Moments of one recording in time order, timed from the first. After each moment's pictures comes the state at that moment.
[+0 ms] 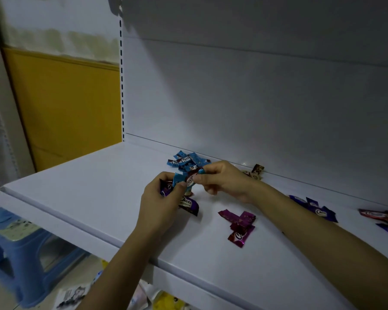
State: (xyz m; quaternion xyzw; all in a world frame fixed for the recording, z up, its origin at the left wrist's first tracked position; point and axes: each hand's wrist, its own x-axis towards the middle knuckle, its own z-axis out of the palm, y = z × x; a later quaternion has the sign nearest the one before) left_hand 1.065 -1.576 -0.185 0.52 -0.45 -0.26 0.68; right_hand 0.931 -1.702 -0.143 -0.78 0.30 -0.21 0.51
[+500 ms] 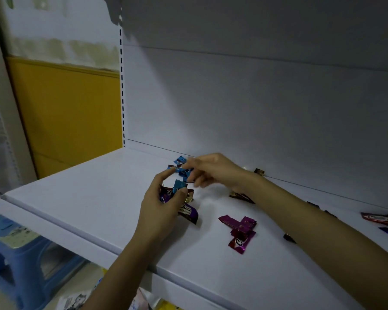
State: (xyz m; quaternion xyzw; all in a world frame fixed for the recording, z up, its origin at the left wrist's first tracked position) left_hand 1.064 -1.572 -0.178 0.53 -0.45 -0.26 0.67; right_hand 0.954 -1.703 -0.115 -0.79 0.36 -0.21 0.45
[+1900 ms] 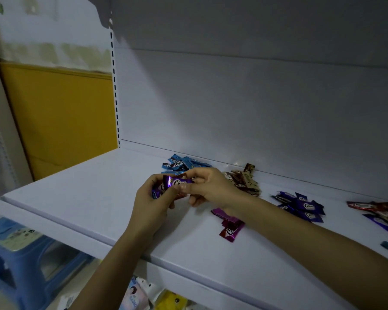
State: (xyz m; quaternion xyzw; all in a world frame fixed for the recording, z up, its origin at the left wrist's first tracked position) left_hand 1.069 -1.568 -0.184 0.51 -0.45 -0.28 0.68; right_hand 0.937 -1.648 -0.140 -0.73 0.34 -0.27 0.54
